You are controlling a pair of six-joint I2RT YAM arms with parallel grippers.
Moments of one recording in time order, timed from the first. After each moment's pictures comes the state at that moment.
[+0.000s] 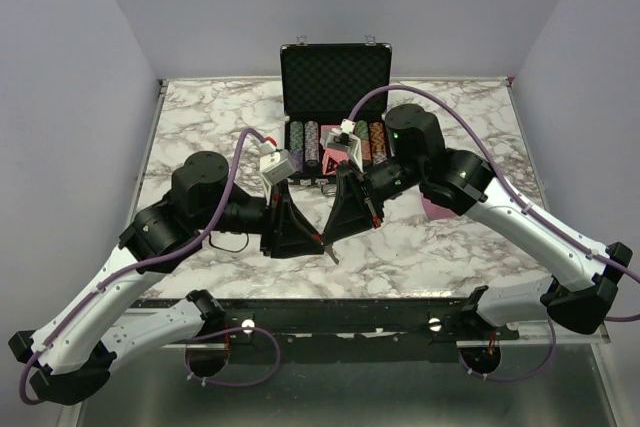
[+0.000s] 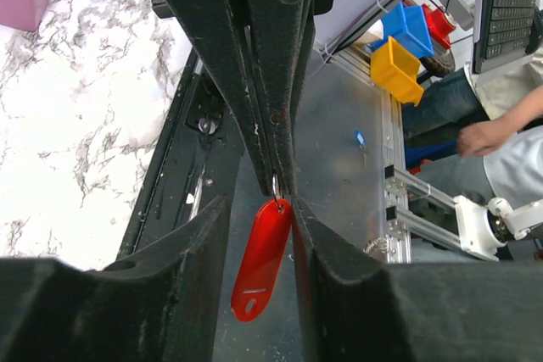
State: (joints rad) left arm -0.80 0.83 1.18 -0.60 0.76 -0.44; right arm 0.90 1.32 1.46 -0.51 -1.08 0.37
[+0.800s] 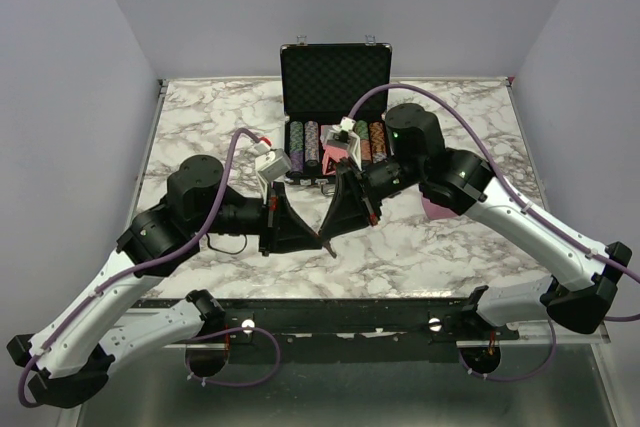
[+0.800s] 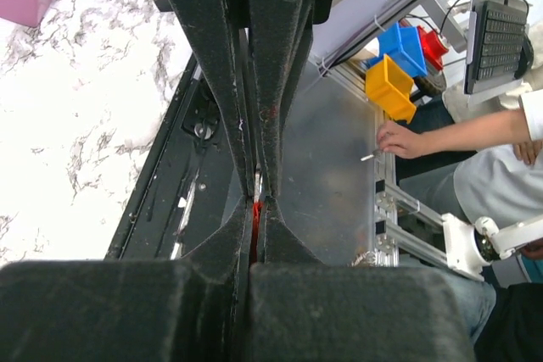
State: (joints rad) left arm -0.80 0.82 1.16 -0.58 0.73 -0.50; right arm 0.90 1.32 1.46 -0.50 -1.04 0.37
